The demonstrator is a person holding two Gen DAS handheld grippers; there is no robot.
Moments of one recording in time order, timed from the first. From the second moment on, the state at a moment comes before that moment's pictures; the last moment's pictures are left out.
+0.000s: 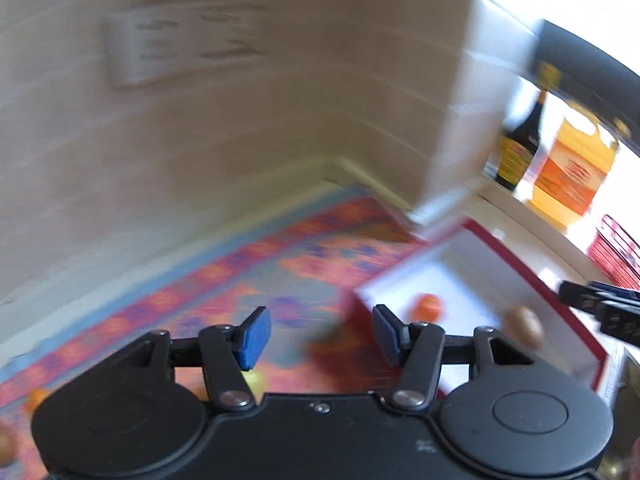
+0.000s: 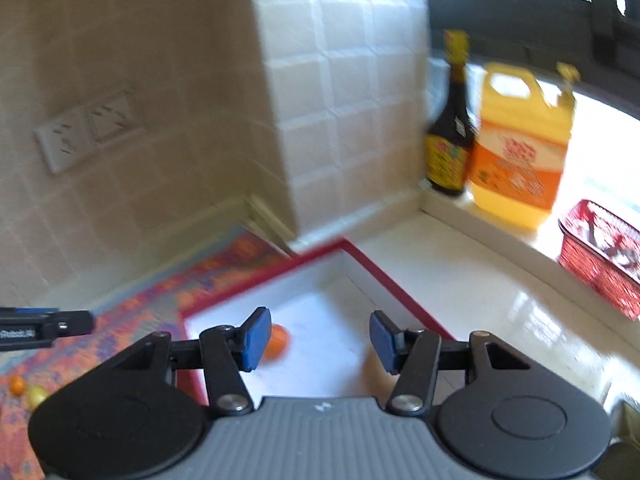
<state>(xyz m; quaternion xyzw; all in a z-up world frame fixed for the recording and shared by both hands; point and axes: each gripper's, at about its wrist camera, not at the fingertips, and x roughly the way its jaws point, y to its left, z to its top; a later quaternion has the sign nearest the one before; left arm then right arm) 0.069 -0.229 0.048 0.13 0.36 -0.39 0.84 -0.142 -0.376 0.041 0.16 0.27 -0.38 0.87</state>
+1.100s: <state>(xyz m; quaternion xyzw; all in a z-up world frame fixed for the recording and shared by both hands) 0.116 -0.071 -0.063 0.08 0.48 -0.36 0.80 -0.056 -0.260 -0.041 0.20 0.39 -0.34 0.83</state>
